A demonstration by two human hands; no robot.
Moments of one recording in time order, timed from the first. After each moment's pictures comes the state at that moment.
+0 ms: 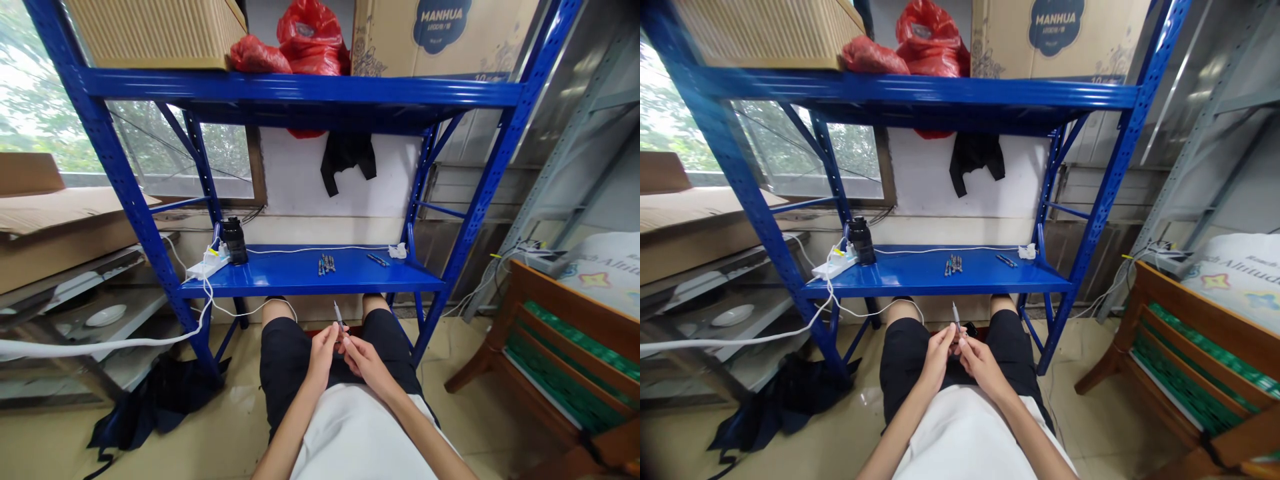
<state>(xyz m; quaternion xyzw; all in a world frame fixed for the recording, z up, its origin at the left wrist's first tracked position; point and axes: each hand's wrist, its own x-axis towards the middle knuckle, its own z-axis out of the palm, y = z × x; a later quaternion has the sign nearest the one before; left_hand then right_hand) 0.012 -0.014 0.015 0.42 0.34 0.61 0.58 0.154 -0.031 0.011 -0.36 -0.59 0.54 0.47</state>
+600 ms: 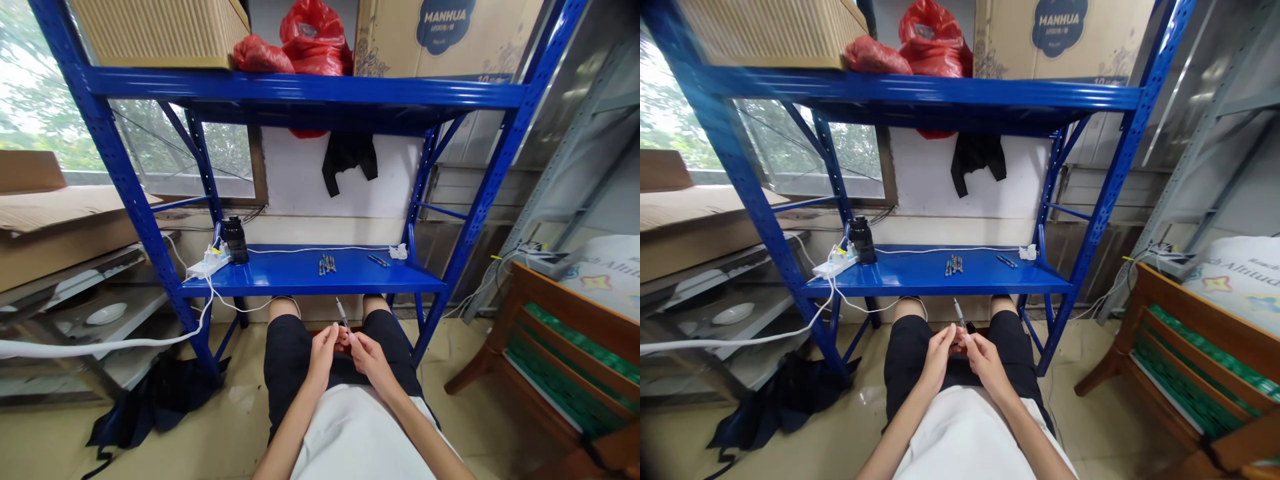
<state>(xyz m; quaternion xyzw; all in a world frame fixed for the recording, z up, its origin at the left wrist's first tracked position) 0.013 -0.009 0.009 0.41 0.35 0.61 0.57 0.156 -0.035 0.020 -0.37 -0.53 0.55 0.52</state>
